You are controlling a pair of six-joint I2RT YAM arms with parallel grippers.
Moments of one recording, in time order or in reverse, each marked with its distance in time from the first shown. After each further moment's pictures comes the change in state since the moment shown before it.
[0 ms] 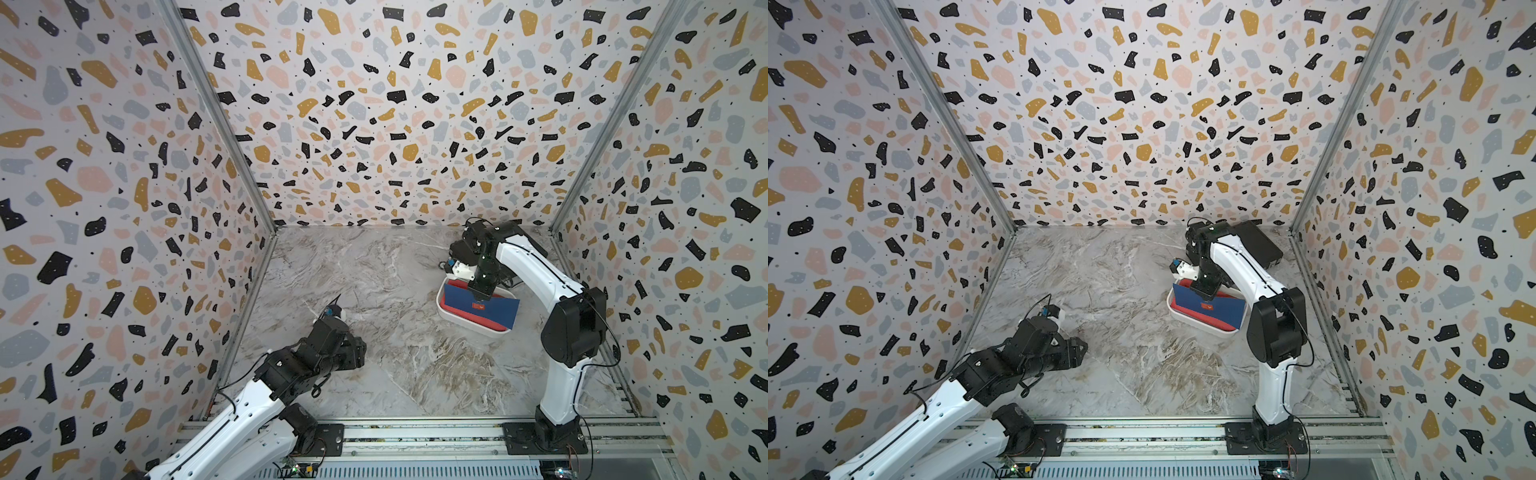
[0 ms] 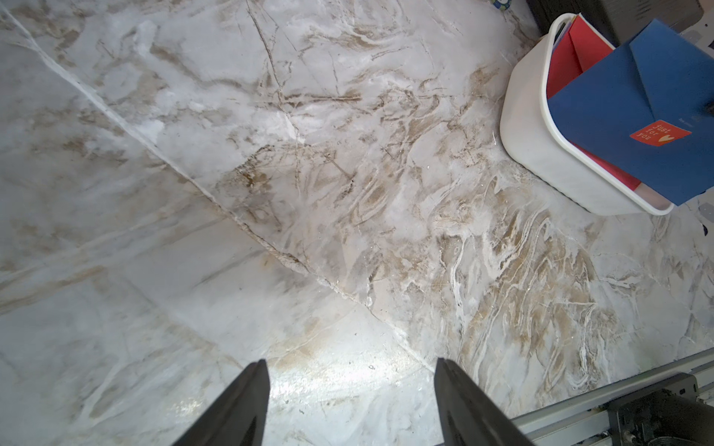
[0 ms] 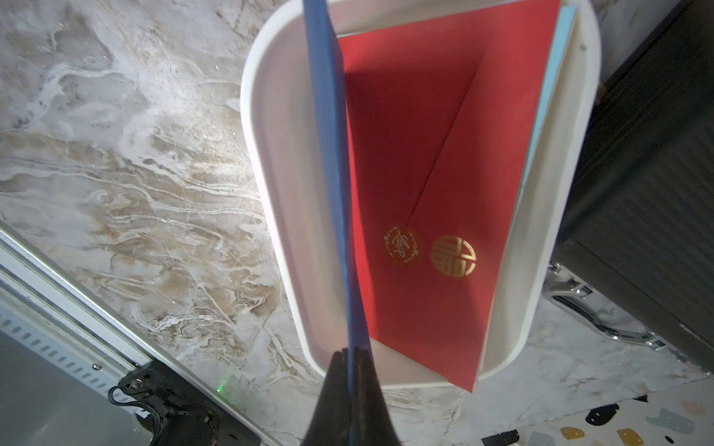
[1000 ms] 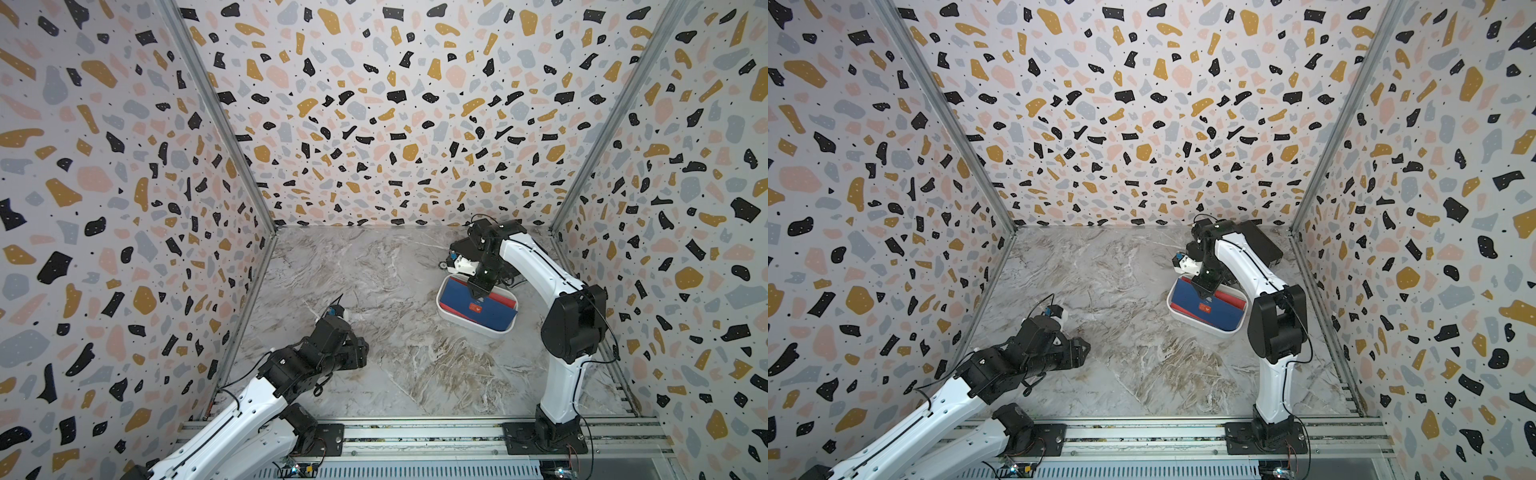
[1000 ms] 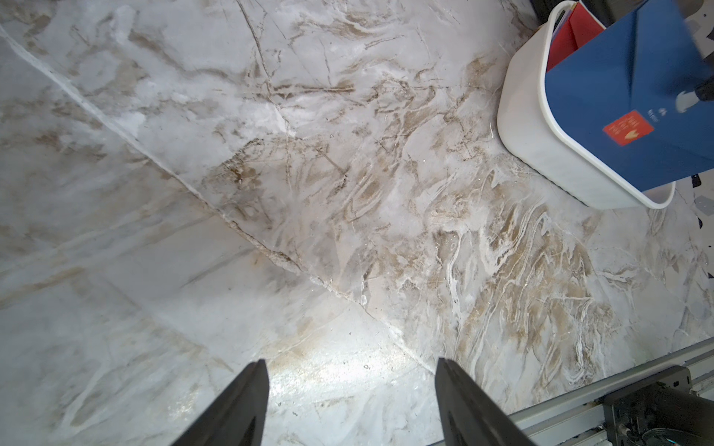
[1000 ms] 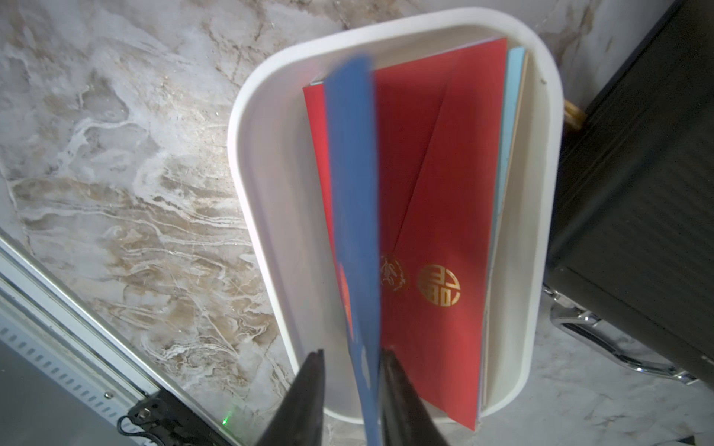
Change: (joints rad) left arm 0.000 0.021 -0.010 0.023 0.021 0.000; right arm -0.039 0.022 0.012 0.052 -0.074 0.009
